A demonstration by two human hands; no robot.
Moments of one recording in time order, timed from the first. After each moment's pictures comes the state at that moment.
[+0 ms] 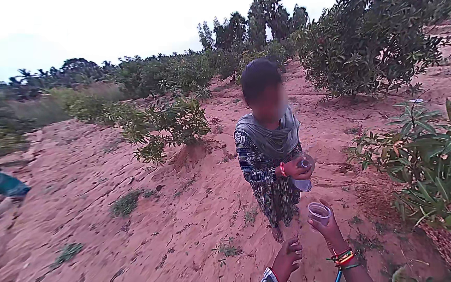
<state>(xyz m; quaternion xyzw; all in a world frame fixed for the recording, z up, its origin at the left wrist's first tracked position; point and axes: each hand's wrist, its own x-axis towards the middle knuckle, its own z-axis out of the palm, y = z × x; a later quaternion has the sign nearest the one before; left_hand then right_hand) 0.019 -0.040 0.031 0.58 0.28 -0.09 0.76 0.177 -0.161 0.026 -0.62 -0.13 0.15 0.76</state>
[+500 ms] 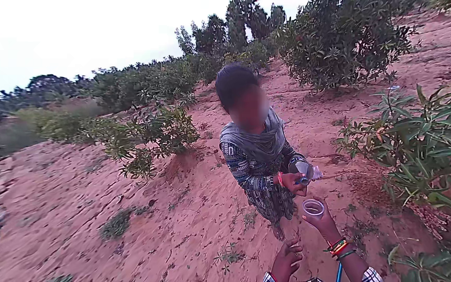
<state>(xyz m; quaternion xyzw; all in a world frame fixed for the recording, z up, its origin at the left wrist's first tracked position) 0.015 -0.043 0.030 0.57 0.29 -0.09 0.76 0.184 -0.164 0.014 -0.64 -0.10 0.13 0.75</state>
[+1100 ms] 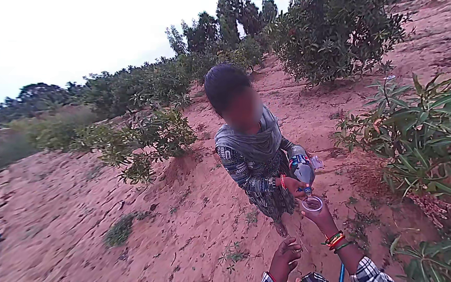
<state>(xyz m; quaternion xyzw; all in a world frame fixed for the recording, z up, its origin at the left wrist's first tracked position) 0.013 -0.033 0.038 0.56 0.30 -0.08 0.76 0.194 -0.156 -0.005 -0.68 -0.09 0.11 0.72</state>
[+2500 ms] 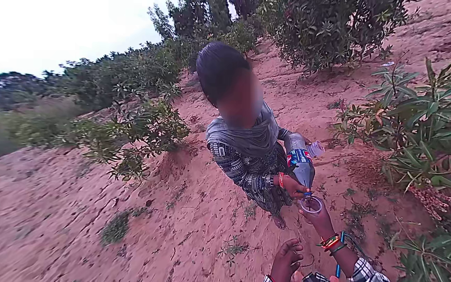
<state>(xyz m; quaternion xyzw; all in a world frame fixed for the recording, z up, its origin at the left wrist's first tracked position) 0.029 -0.023 0.025 0.53 0.32 -0.10 0.78 0.193 -0.132 -0.018 -0.66 -0.02 0.09 0.74</state>
